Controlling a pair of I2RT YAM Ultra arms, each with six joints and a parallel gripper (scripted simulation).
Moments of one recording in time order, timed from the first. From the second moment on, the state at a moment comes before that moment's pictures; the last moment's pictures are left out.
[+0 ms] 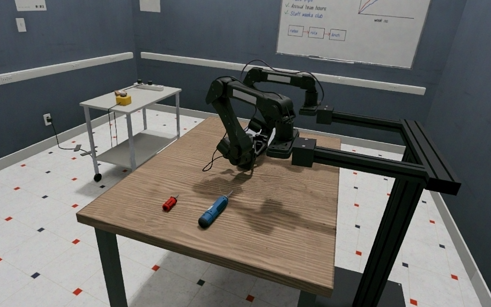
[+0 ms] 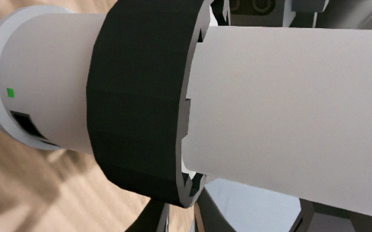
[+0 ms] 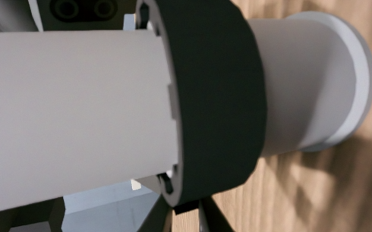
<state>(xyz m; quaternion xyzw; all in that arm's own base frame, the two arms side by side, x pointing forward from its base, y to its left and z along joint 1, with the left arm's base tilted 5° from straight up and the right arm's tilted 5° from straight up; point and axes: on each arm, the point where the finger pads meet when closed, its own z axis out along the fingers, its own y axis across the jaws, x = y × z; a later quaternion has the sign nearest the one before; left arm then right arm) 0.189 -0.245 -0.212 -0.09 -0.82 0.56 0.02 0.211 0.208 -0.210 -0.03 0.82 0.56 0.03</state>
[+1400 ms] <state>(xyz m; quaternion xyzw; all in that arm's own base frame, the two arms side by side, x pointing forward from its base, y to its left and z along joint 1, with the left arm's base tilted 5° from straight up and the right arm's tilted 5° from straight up) 0.190 -0.244 -0.212 -0.10 -0.82 0.56 0.02 0.212 0.208 -0.210 -0.04 0.82 0.57 0.02</state>
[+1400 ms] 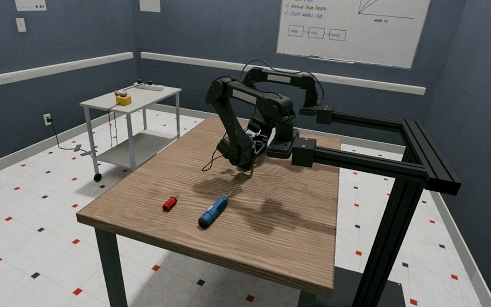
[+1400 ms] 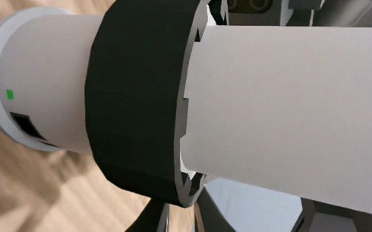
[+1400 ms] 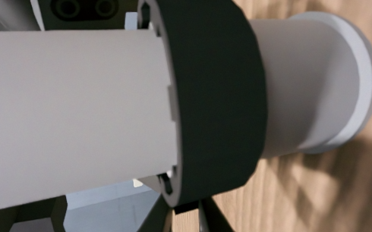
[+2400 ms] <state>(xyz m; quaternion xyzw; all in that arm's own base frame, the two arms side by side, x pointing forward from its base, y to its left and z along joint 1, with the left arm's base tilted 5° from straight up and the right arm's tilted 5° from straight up) 0.190 -0.244 -0.213 -0.11 -0.82 0.57 0.02 0.211 0.208 -0.210 -0.05 0.82 0.58 0.02</state>
